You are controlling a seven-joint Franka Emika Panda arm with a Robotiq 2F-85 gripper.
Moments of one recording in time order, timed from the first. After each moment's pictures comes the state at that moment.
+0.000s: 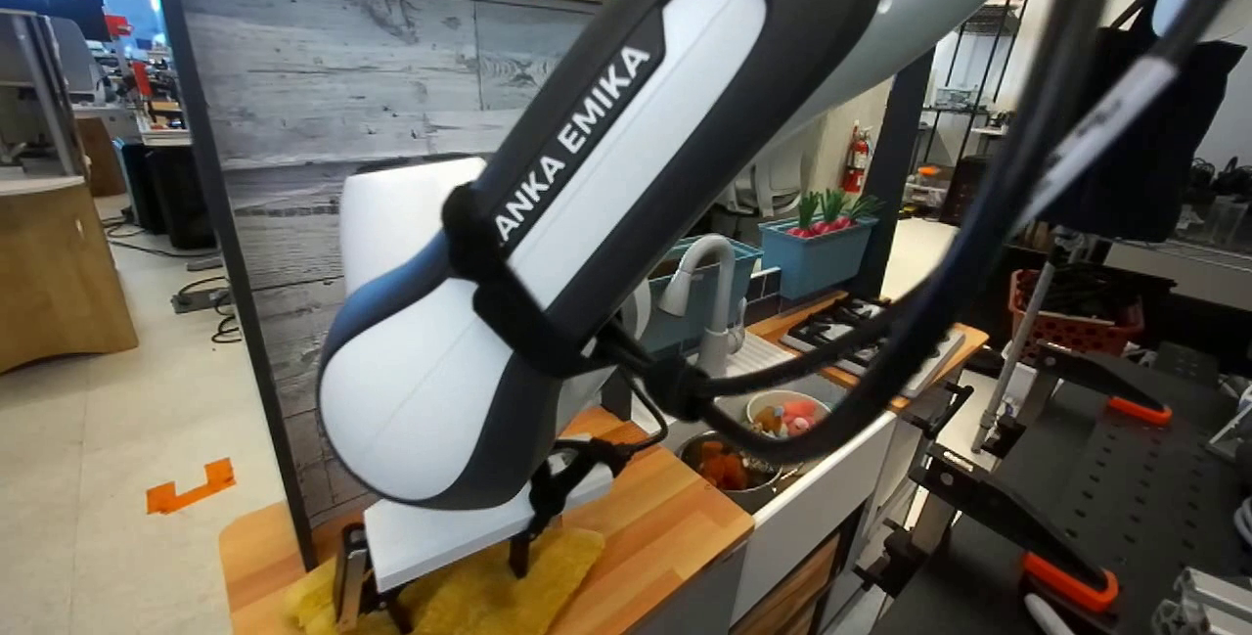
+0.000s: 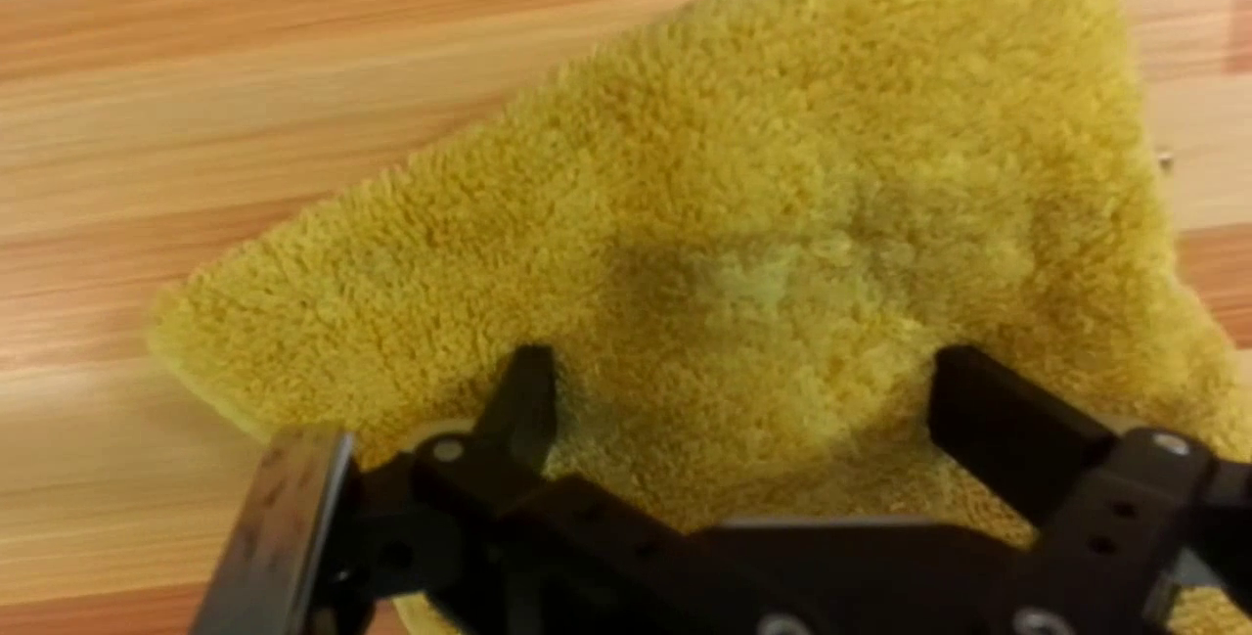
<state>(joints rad) 0.57 1.28 0.01 -1.27 0.01 2.50 0.62</state>
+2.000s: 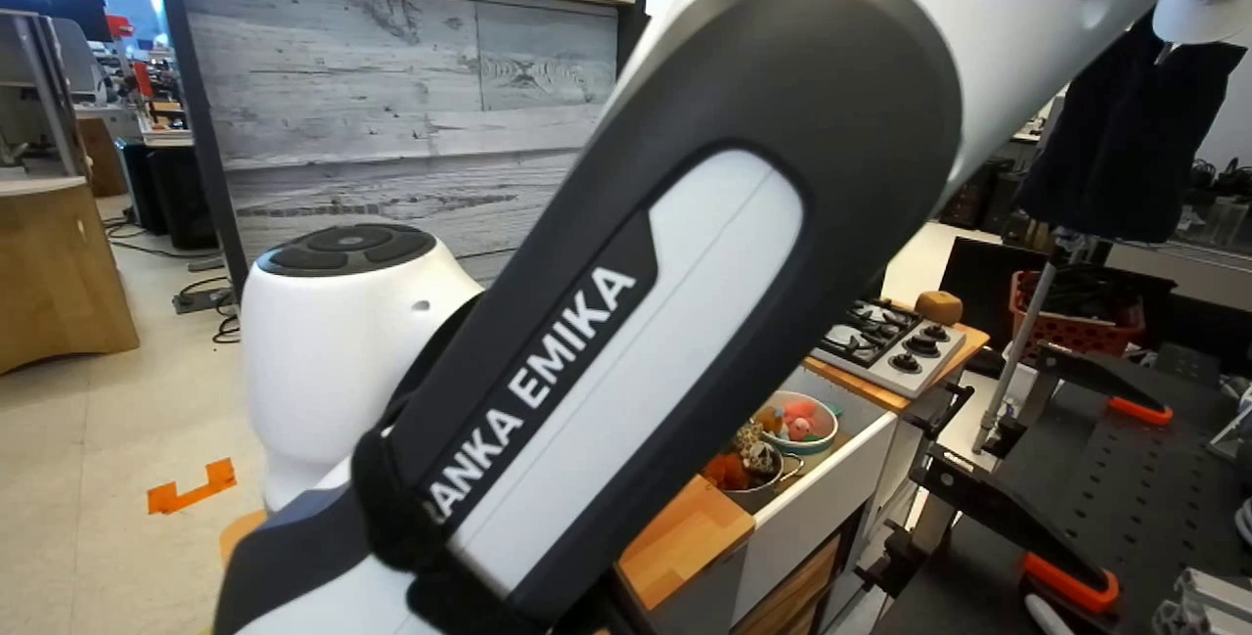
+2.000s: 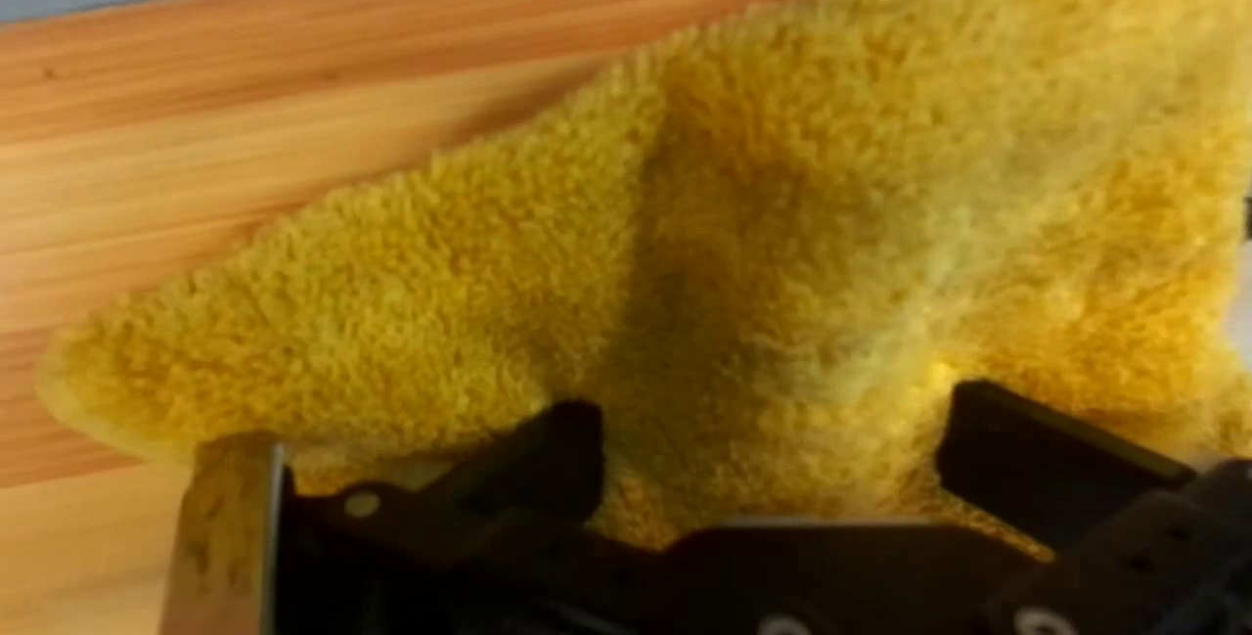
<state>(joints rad) 0.72 1.36 -0.05 -1.23 0.03 2.72 0.76</state>
